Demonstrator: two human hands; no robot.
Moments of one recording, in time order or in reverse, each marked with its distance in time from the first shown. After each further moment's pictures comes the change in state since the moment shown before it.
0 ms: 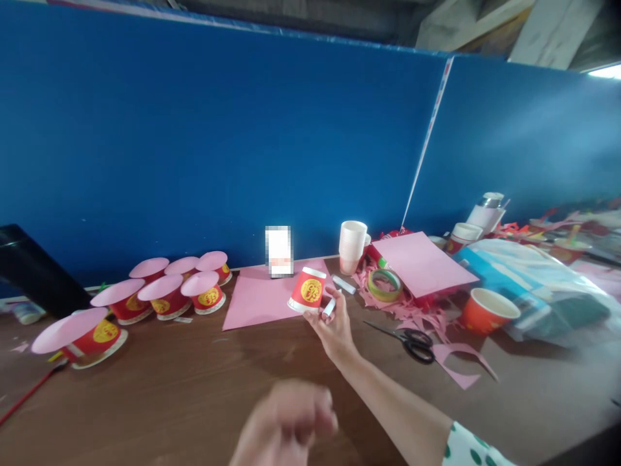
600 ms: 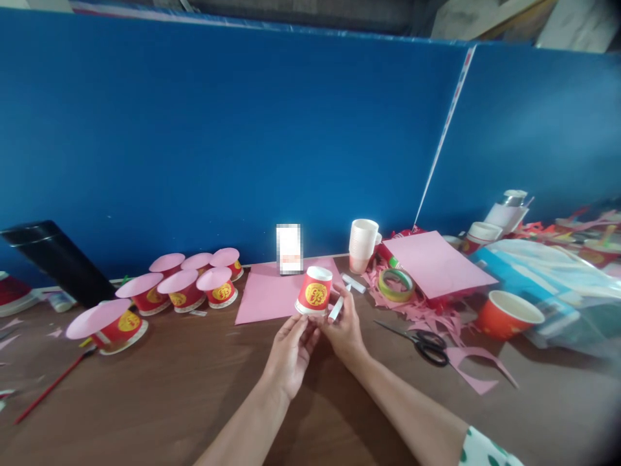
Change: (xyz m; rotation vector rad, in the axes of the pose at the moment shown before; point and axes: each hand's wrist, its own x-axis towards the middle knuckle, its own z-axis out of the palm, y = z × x) left_hand 0.093 -0.029 -0.002 -0.473 0.090 -0.179; right_hand -0.002 -0.001 -0.002 -0.109 -0.045 -0.110
